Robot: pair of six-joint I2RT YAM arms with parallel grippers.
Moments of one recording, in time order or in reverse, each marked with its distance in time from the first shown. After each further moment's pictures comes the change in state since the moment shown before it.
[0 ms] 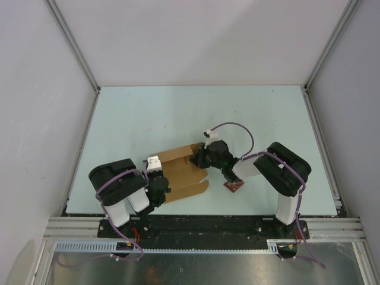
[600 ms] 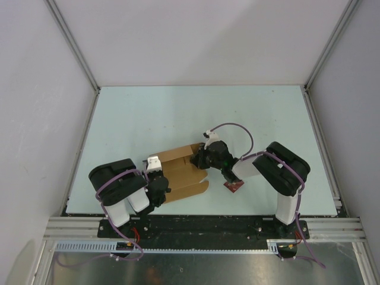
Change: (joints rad) left arm 0.000 0.000 0.000 0.000 0.000 0.000; right arm 0.002 0.022 0.000 0.006 -0.005 -0.003
